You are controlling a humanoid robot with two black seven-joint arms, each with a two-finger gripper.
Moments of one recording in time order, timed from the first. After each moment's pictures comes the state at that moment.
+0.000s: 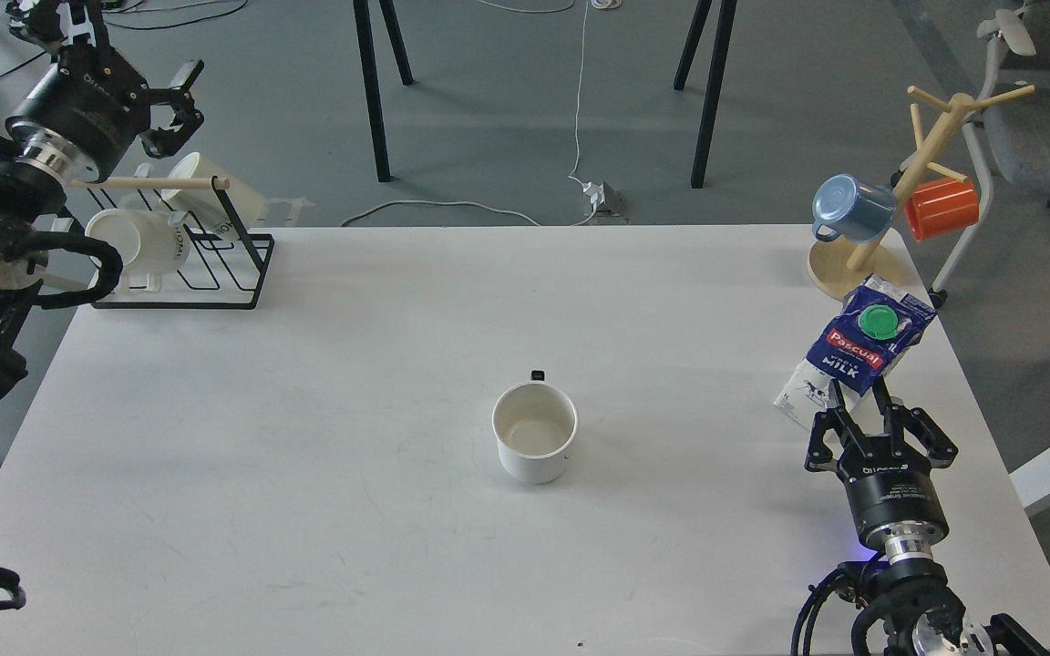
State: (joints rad) left arm -0.84 0.50 -0.88 -0.65 0.15 -0.44 -0.16; right arm -0.10 -0.14 1.21 1.11 0.30 0.49 0.26
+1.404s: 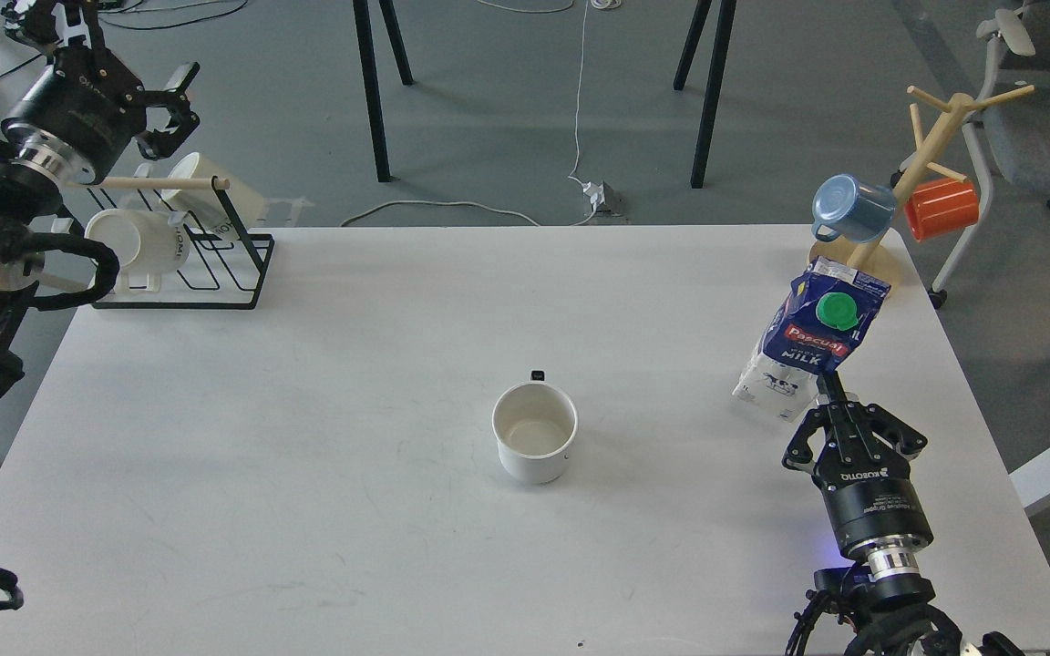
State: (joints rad) left arm -0.83 0.50 -0.88 -0.64 0.15 -0.44 -0.17; right arm -0.22 -0.15 1.13 1.37 0.22 0.49 0.26
